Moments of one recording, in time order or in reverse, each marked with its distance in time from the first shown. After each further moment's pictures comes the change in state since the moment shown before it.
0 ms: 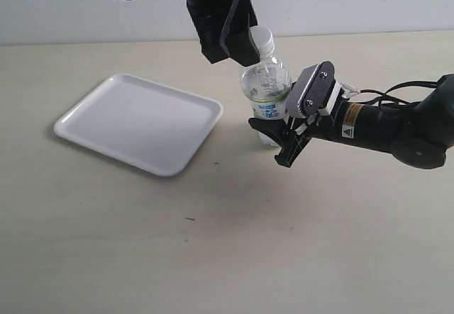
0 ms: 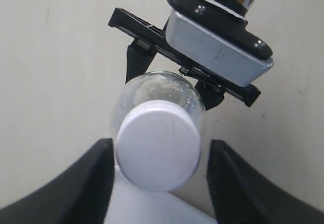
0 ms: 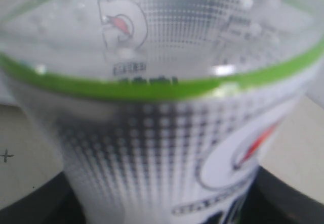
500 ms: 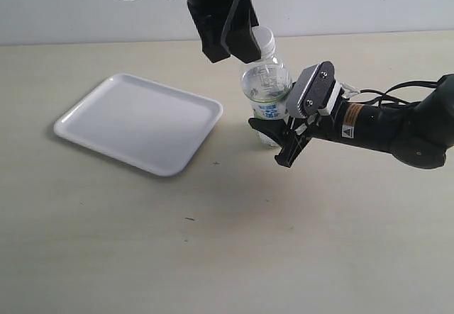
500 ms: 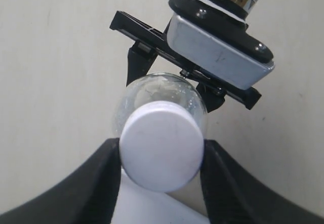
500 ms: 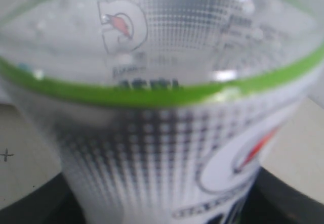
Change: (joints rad) left arm 0.000 0.000 0.000 -0.008 -0.006 0.002; right arm 0.000 0.000 0.000 -0.002 0.002 0.000
